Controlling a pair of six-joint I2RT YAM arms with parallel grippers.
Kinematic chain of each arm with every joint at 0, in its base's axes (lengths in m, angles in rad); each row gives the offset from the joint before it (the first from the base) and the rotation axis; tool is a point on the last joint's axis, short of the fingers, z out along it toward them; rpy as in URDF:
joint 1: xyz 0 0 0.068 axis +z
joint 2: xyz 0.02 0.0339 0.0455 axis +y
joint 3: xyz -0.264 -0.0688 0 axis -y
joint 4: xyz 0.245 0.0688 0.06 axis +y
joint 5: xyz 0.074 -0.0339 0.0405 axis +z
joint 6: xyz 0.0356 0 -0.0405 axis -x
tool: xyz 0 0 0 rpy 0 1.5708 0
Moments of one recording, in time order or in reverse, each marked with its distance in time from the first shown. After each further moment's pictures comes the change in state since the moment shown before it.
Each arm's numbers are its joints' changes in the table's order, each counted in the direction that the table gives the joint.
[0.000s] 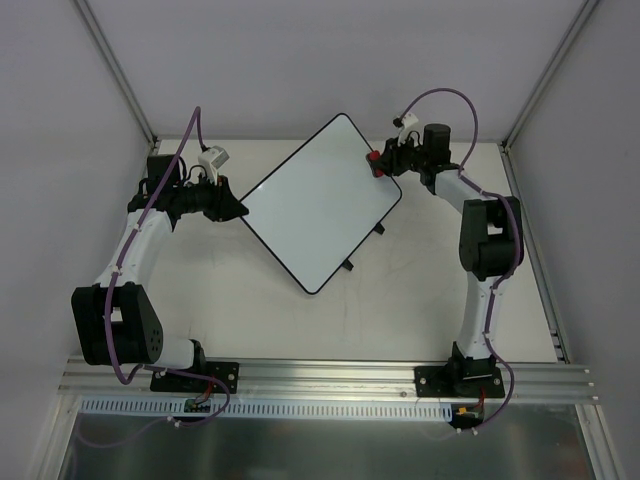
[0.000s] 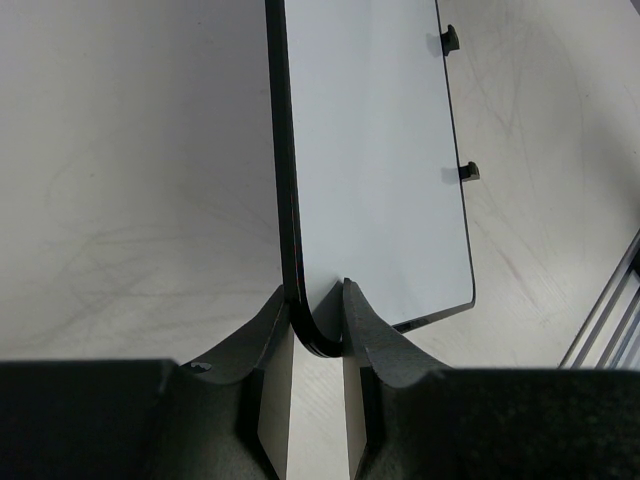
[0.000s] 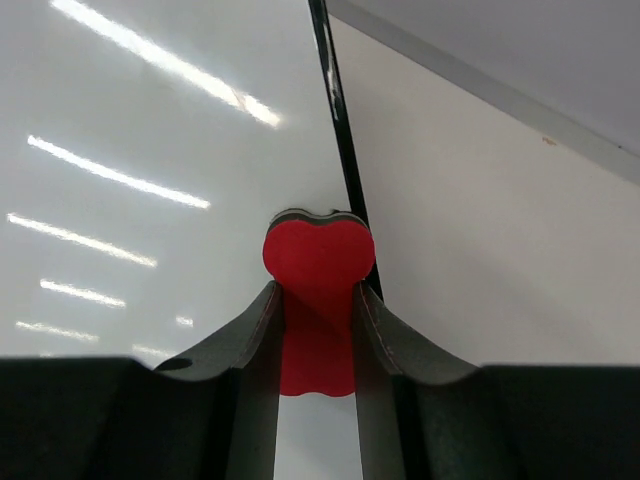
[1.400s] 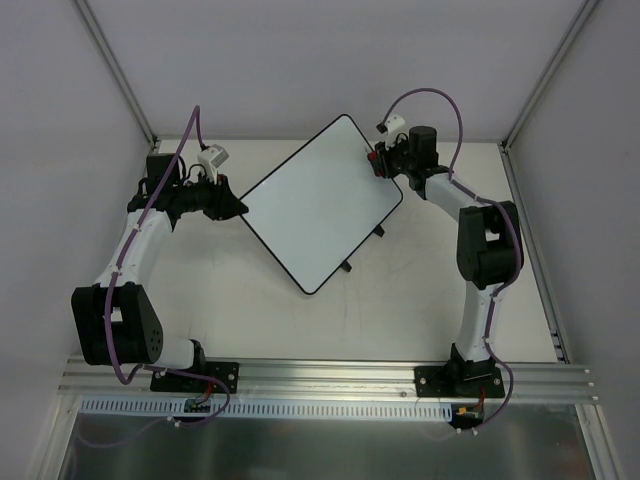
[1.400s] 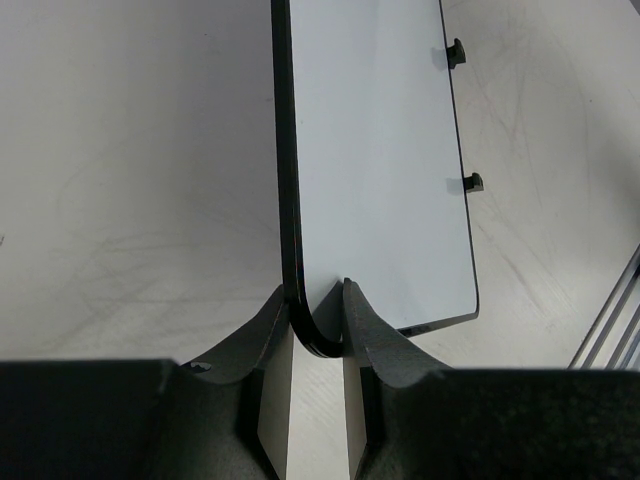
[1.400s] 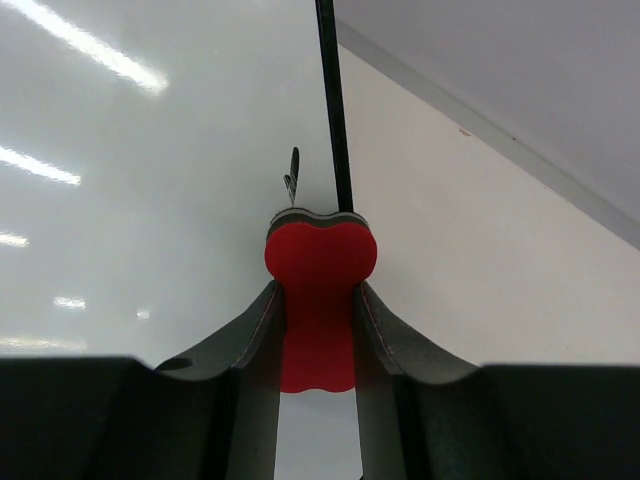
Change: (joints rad) left arm 0.001 0.000 0.000 -0.019 0.000 0.002; right arm 0.079 -0.081 -0.071 0.023 -0.294 0.158
